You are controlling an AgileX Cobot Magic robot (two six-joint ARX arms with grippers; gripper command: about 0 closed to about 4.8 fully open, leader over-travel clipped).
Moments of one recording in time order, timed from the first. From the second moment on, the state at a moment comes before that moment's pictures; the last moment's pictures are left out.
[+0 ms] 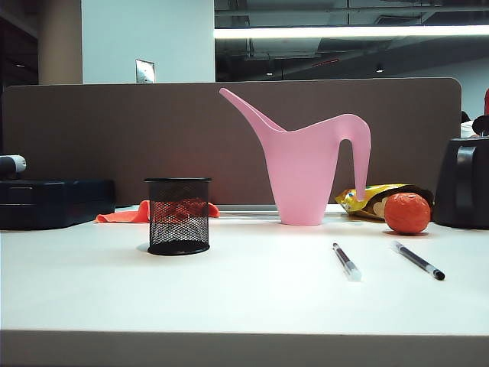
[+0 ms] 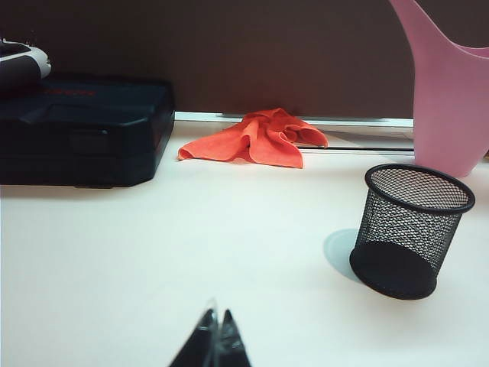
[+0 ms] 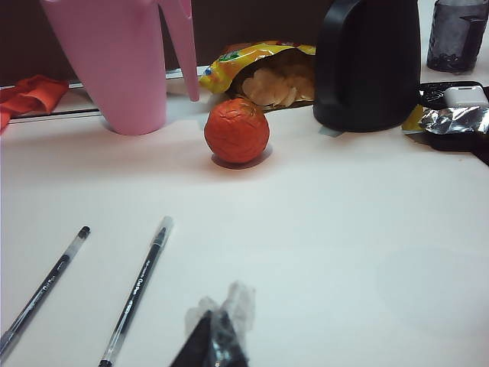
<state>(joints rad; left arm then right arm) -0.06 0.01 0.01 0.00 0.05 -0.02 0.06 0.00 0.04 -0.15 0.02 0.13</state>
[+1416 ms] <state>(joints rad) -0.06 0.01 0.01 0.00 0.38 -0.02 0.06 0.04 0.27 -0.24 -0.03 0.16</state>
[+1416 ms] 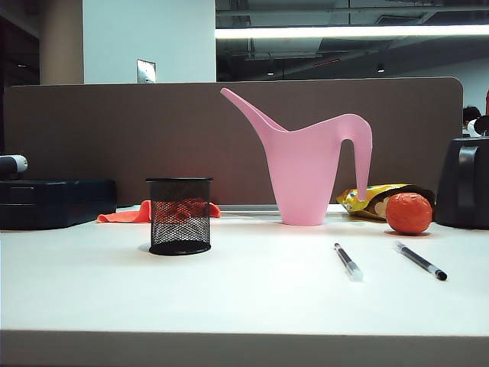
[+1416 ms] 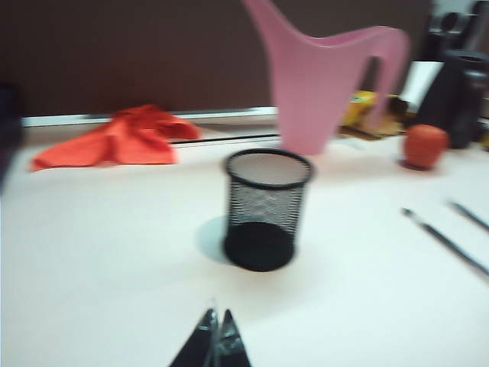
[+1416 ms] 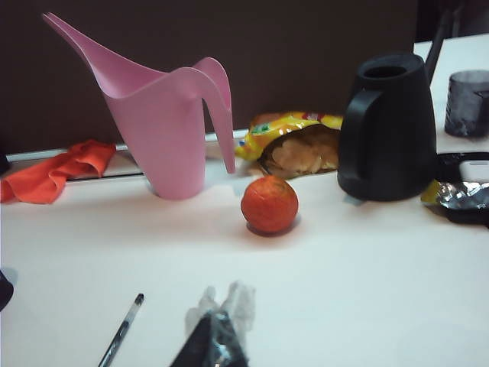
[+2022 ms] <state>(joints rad) -0.06 0.01 0.01 -0.02 0.51 -0.02 0.06 0.74 0.76 -0.47 -0.21 0.16</state>
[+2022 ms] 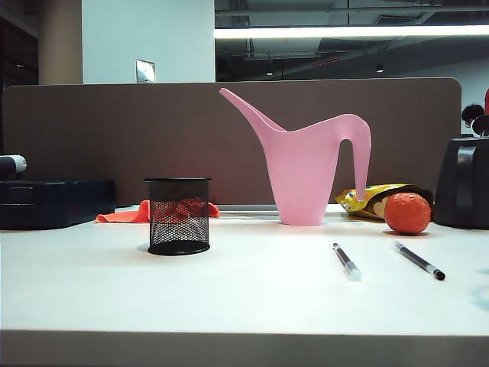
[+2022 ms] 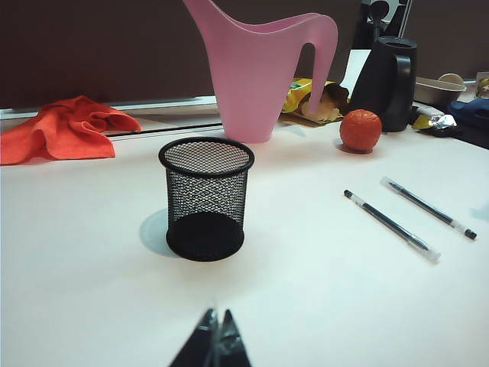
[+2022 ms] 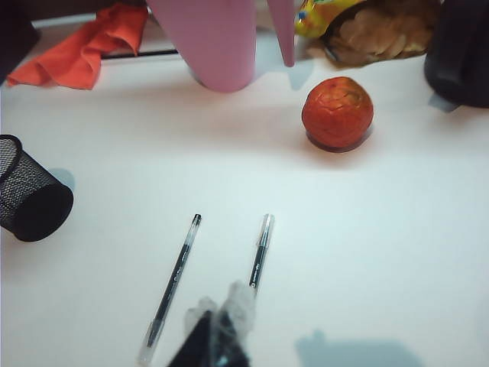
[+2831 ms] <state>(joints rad) -0.06 0.01 0.01 -0.02 0.51 -0.02 0.14 1.44 0.95 -0.43 -0.25 0.16</state>
